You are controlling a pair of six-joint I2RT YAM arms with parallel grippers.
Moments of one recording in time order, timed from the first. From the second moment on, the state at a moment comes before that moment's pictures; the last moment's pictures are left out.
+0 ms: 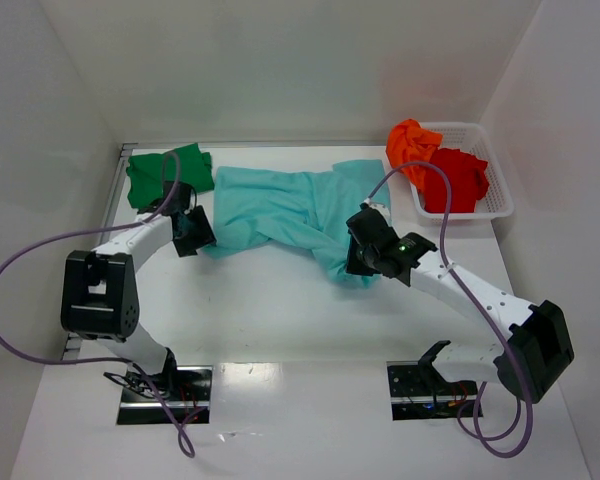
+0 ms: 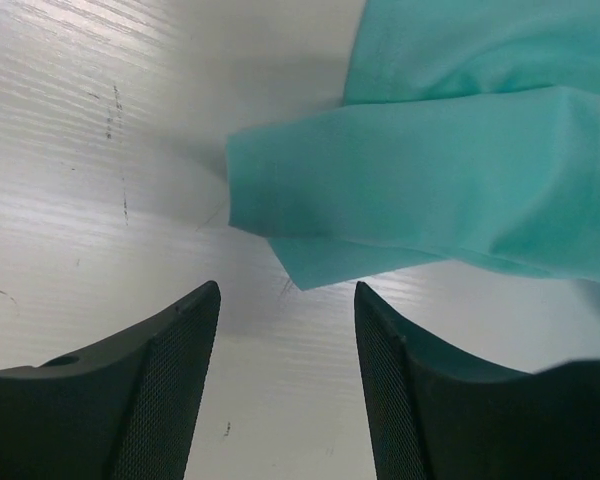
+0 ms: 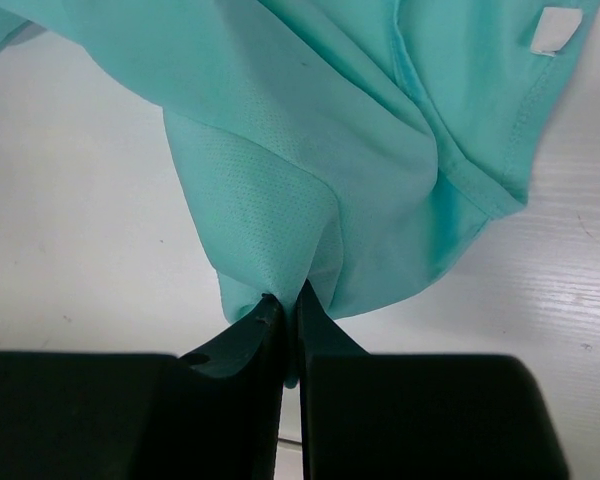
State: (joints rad) left arm -0.05 1.60 1.02 -0.51 0.02 -0.51; right arm 0.66 1.24 0.93 -0.63 0.19 0.71
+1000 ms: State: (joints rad) left arm -0.03 1.77 1.11 -0.44 -0.04 -0.51; right arm 0.66 1.25 0.93 -0.63 0.16 0.70
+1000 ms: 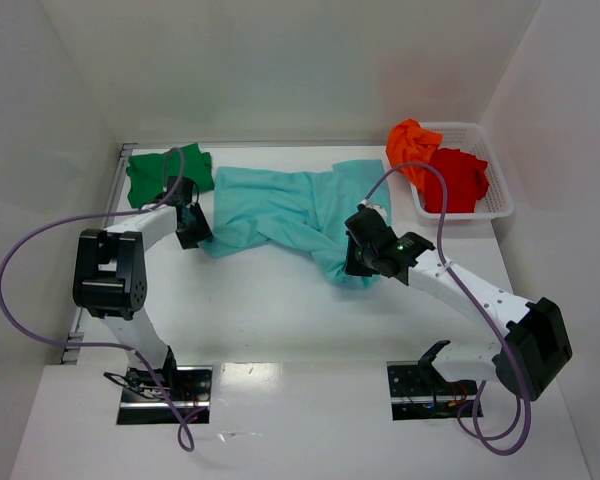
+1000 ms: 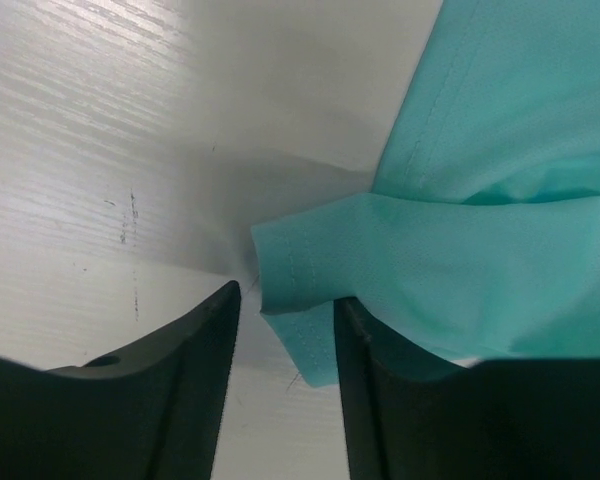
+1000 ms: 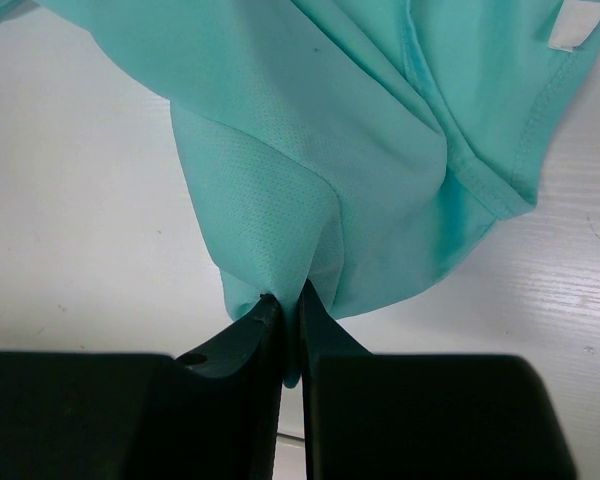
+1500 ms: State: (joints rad) left arm -0.03 1.78 1.13 -0.40 -0.02 -0.50; right arm 0.66 1.25 0.93 -0.63 0.16 0.69
